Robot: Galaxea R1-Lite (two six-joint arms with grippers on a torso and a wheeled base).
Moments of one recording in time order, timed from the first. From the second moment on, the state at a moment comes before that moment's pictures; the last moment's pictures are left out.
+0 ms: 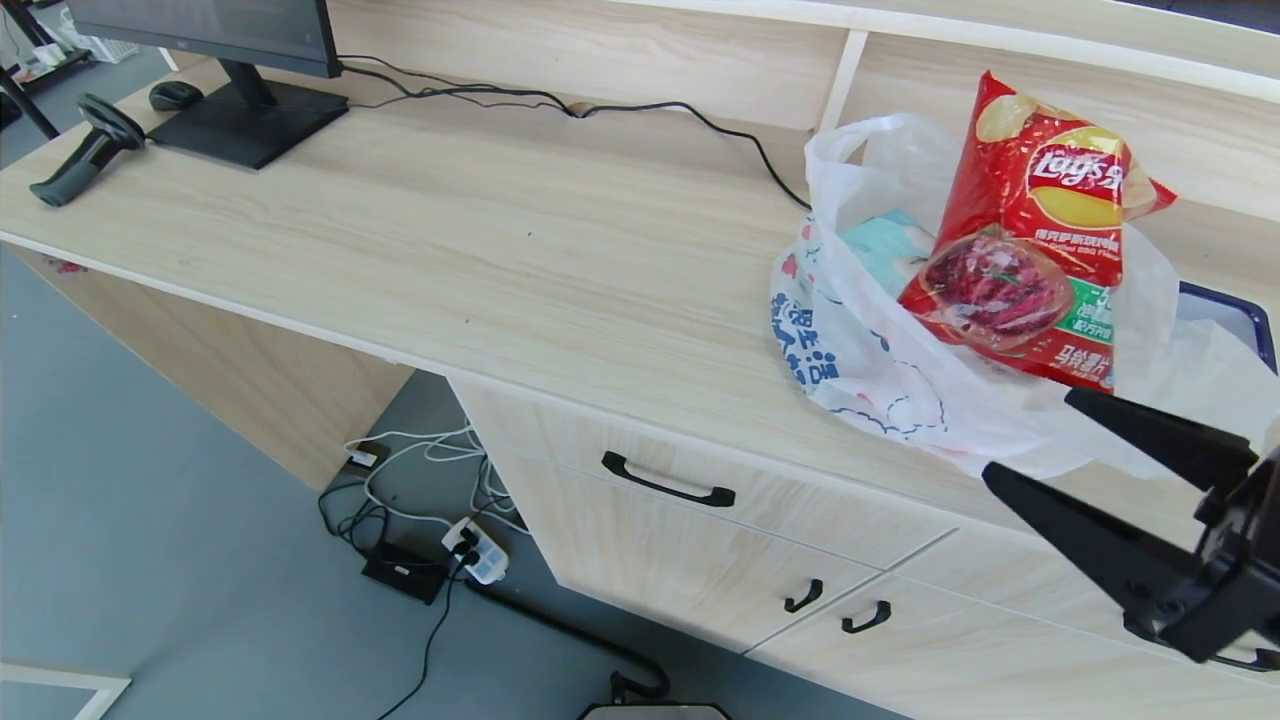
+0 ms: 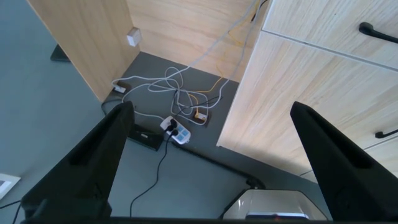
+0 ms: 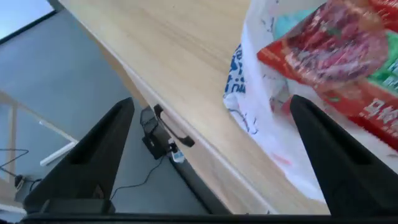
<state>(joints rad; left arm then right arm) 0.00 0.00 0.00 -0.02 0.00 0.03 0.61 1.08 -0.28 -0.91 0.01 -0.03</state>
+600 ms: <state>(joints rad) 0.00 0.00 0.00 -0.02 0.00 0.02 0.77 0.70 -0.01 -0.40 -0.03 0.01</state>
